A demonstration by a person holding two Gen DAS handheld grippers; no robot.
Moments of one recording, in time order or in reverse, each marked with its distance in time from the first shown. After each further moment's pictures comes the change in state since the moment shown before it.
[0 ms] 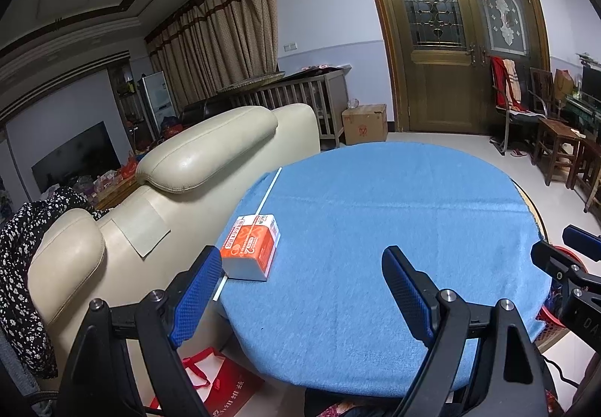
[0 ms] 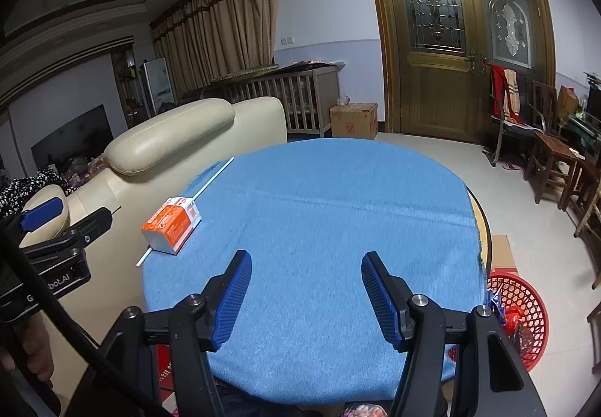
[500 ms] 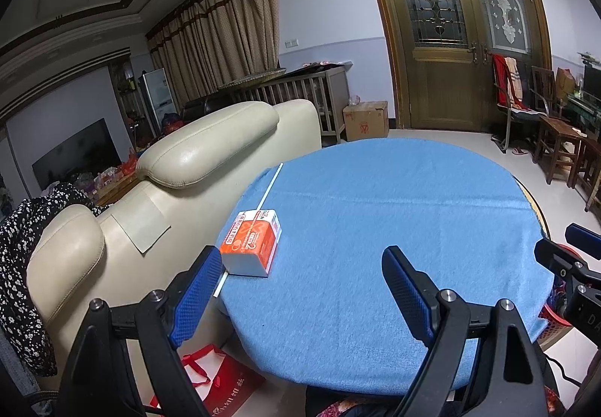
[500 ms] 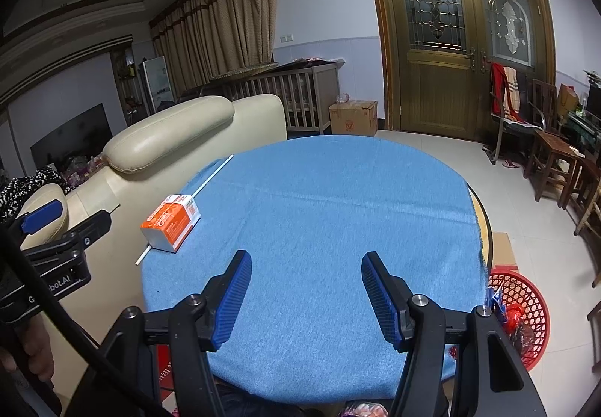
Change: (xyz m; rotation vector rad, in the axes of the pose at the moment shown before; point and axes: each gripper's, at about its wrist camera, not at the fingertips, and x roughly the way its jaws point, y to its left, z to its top) left arm 0.007 0.003 -0.005 -0.004 0.014 0.002; right arm 0.003 0.001 -0.002 0.002 0.009 -0.001
